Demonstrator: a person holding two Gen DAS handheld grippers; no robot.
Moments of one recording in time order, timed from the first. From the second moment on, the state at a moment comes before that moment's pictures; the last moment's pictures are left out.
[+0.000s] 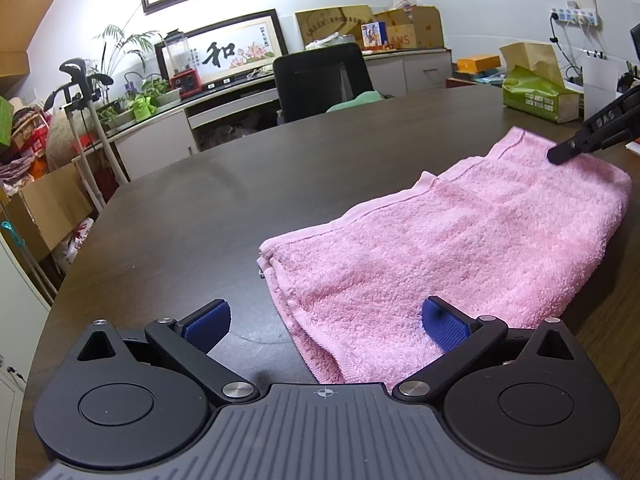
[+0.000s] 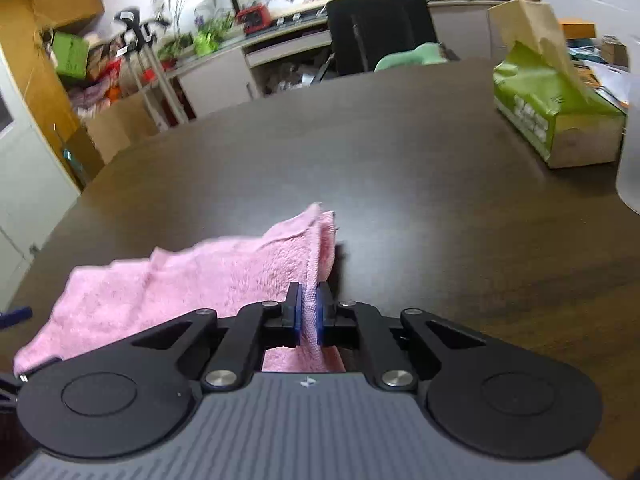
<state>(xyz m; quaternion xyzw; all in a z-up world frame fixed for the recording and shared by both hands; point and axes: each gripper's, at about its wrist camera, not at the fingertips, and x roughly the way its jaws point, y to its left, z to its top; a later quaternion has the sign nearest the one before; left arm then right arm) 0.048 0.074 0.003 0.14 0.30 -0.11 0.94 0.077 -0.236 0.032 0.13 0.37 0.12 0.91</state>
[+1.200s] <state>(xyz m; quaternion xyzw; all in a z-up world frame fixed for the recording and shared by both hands) 0.029 0.113 0.002 0.17 0.27 -0.10 0.94 0.099 -0.028 0.058 0.19 0.44 0.30 0.82</state>
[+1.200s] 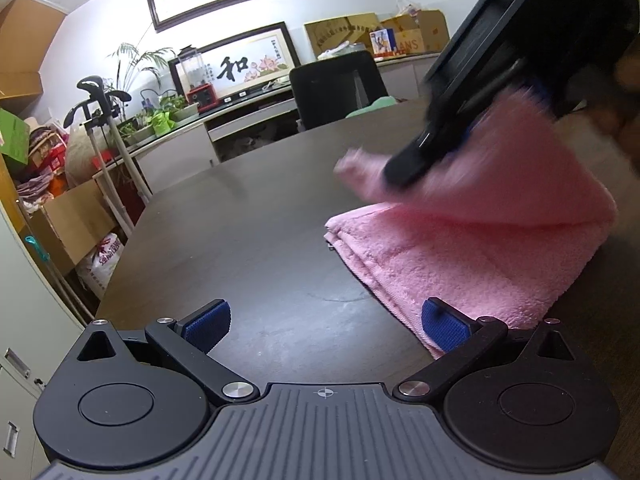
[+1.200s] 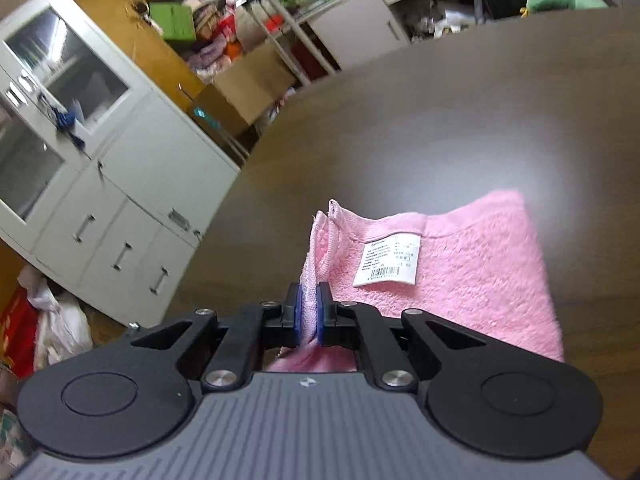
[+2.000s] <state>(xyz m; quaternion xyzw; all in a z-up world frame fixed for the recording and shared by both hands) 0.026 0.120 0.002 0.16 0.28 -0.10 0.94 0.050 -0.081 0.055 0.28 0.44 0.41 0.75</state>
